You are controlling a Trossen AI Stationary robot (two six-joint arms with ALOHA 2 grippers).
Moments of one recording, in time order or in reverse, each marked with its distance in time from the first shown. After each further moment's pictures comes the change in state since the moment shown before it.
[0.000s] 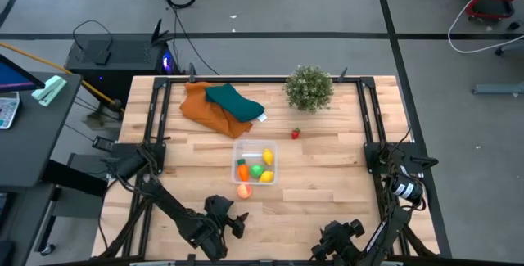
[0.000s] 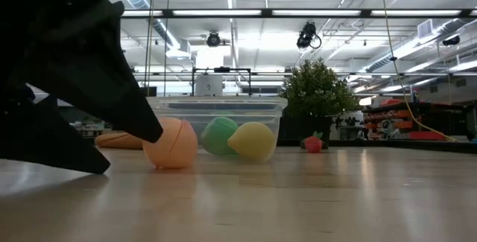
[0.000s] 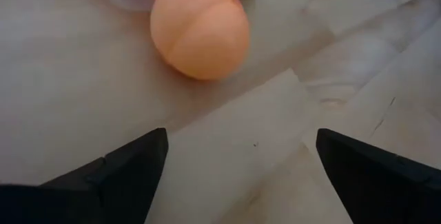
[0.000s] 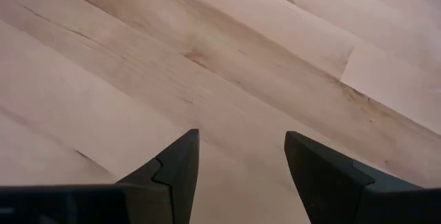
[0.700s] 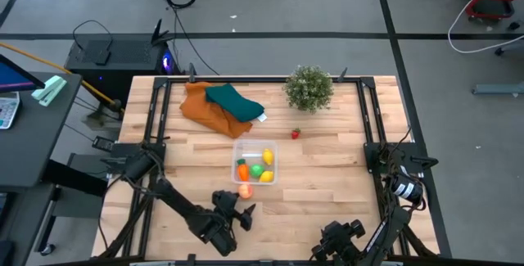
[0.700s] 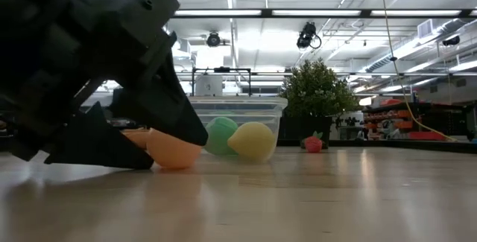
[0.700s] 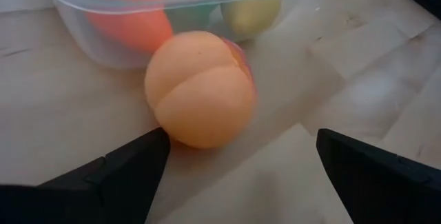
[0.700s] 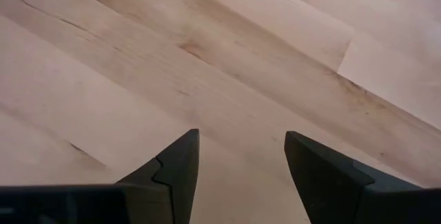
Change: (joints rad) left arm 0.069 0.097 0.002 0.042 -0.084 0.052; right arm 0.000 -0.001 0.000 0.005 -0.029 -0.009
